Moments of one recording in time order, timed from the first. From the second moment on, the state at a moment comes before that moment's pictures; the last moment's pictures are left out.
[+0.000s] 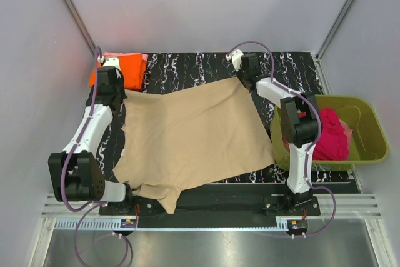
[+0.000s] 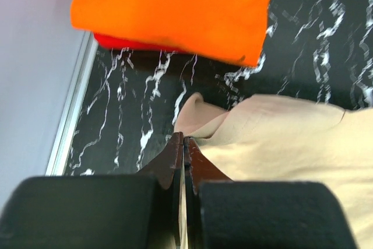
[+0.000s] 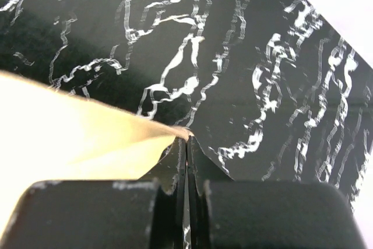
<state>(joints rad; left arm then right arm) 0.03 1.37 1.07 -0.27 -0.22 -0.02 0.32 2.10 1.57 -0.11 0.21 -0.44</state>
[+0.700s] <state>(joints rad) 0.03 1.21 0.97 -0.53 -0.30 -0.20 0.27 1.96 1.30 0.13 -0.05 -0.61</state>
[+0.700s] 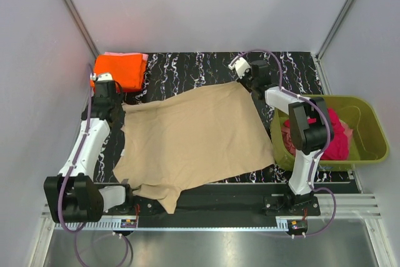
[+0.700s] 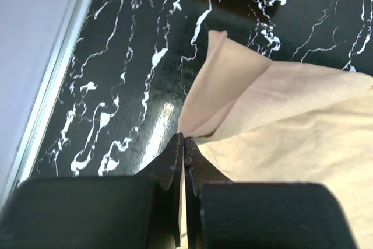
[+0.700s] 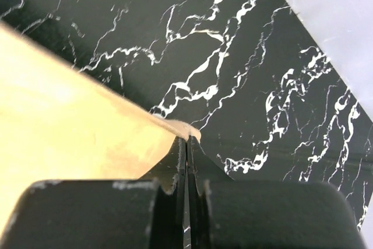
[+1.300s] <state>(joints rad) 0.03 0.91 0.86 -0.76 -0.34 -0.53 0.27 1.91 1.16 0.13 -0.07 -0.72</state>
